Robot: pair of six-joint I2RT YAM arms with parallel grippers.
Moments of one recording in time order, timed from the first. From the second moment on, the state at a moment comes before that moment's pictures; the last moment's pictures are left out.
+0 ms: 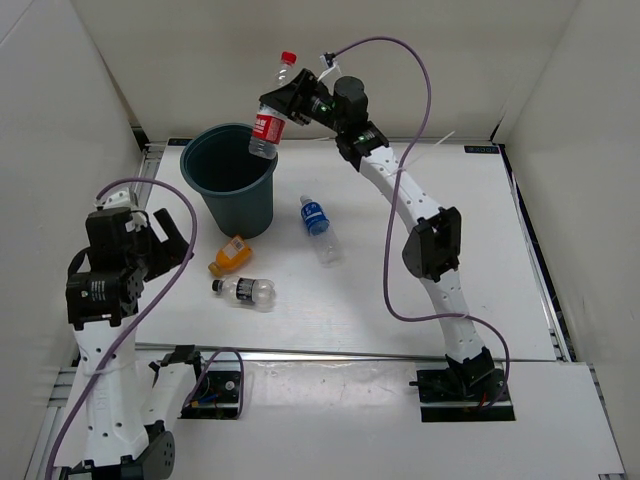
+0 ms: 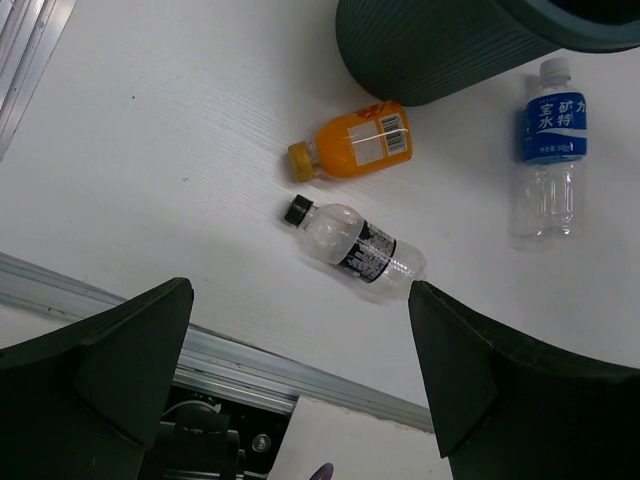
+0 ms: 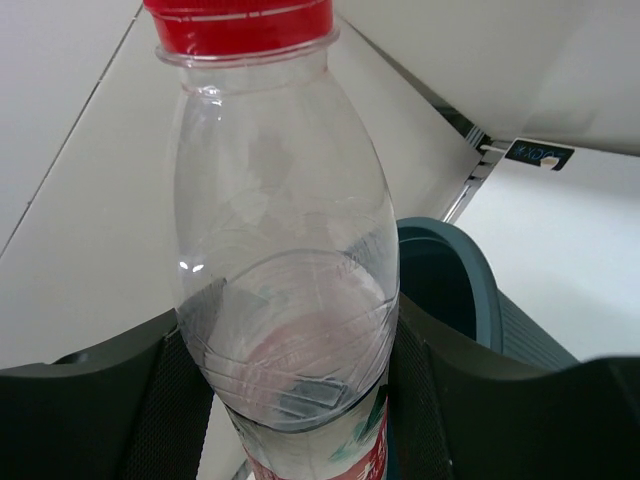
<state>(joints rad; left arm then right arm) 0.10 0.83 1.30 -1.19 -0.04 -0.34 0.58 2.40 2.49 0.05 -0.43 0.96</state>
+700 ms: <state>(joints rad) 0.10 0.86 1.49 -1.29 -0.07 -0.38 0.70 2.39 2.49 0.02 -0.33 0.70</state>
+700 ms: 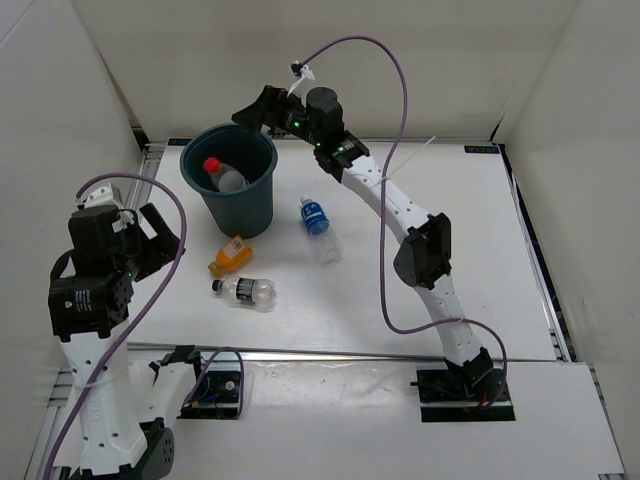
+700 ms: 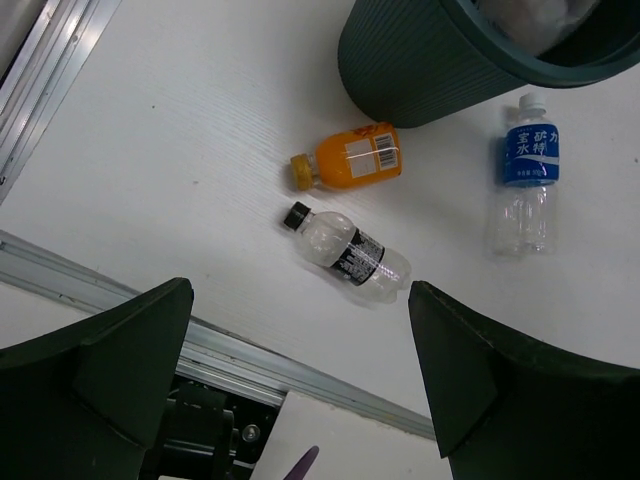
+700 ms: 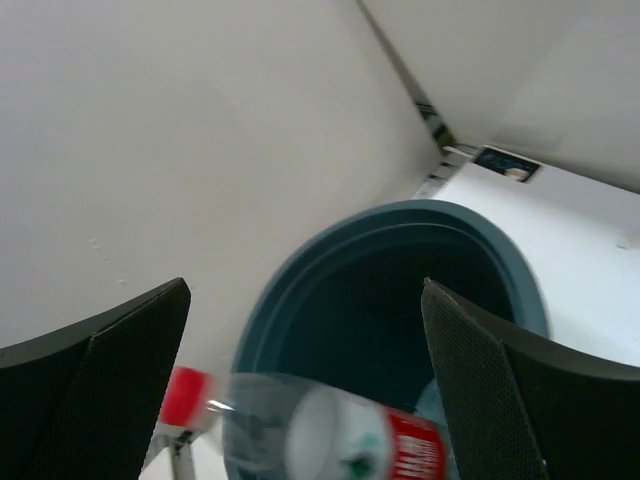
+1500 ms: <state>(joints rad) 0.10 0.59 1.07 -1.04 -0.05 -0.55 0.52 1.98 1.91 -0.69 0.00 0.36</state>
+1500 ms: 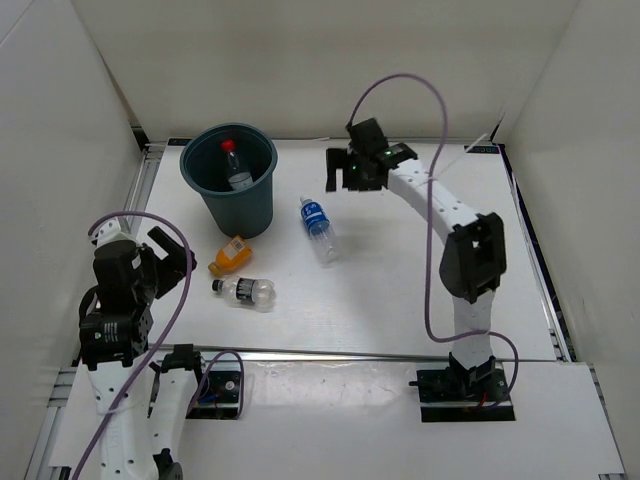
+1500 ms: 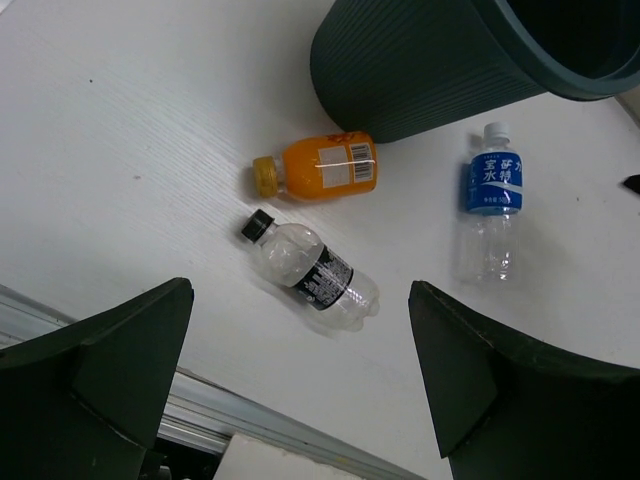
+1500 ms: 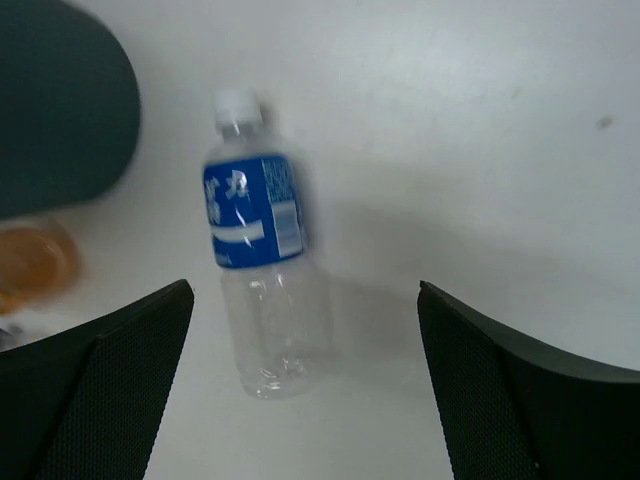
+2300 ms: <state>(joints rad) 0.10 0.53 1.13 -1.21 -0.05 -0.58 0.66 2.27 1.91 -0.76 -0.16 0.34</state>
